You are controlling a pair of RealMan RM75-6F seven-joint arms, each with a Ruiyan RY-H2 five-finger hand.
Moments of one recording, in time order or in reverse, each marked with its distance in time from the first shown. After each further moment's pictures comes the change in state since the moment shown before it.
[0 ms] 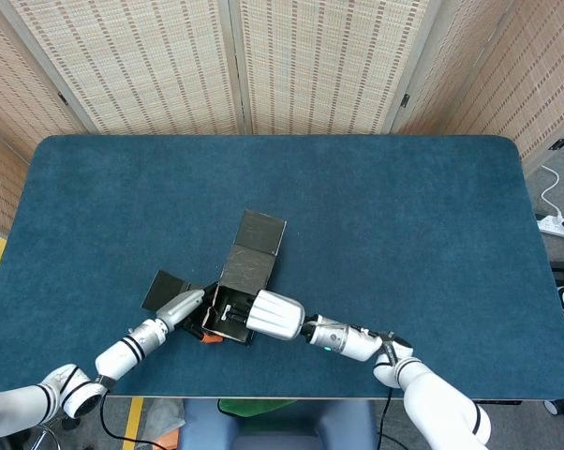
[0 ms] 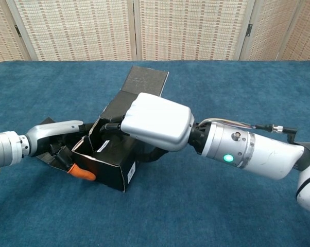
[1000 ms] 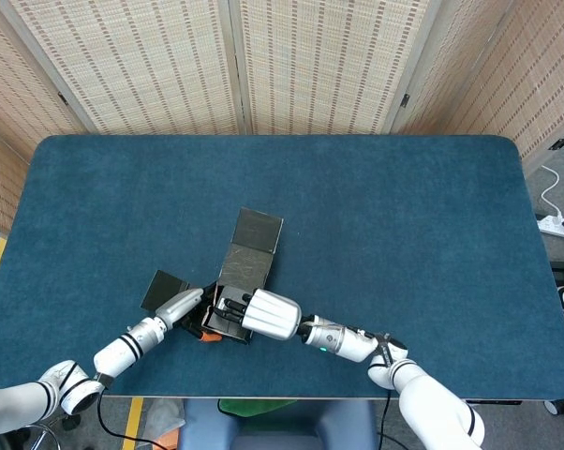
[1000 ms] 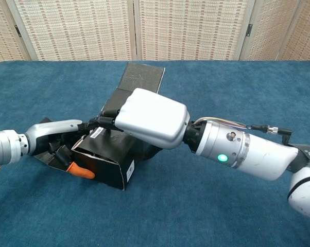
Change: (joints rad) left arm -0.018 0.002 0.029 0.035 0.037 0.012 -0.101; right arm 0.005 -0.035 0.037 0.037 -0.008 0.017 -0.015
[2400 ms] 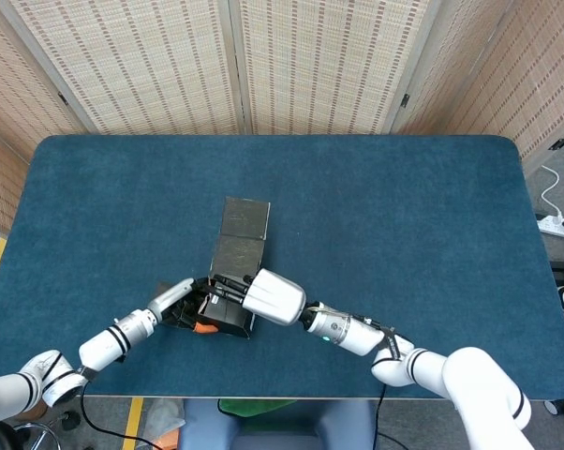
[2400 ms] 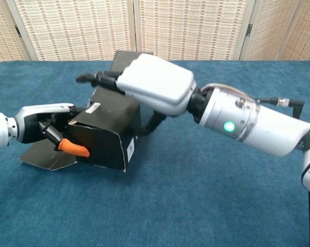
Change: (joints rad) left arm -0.045 0.088 0.037 -0.038 0.060 0.046 -0.364; right arm 0.011 0.245 0.136 -0.469 0.010 -0.131 -0.146
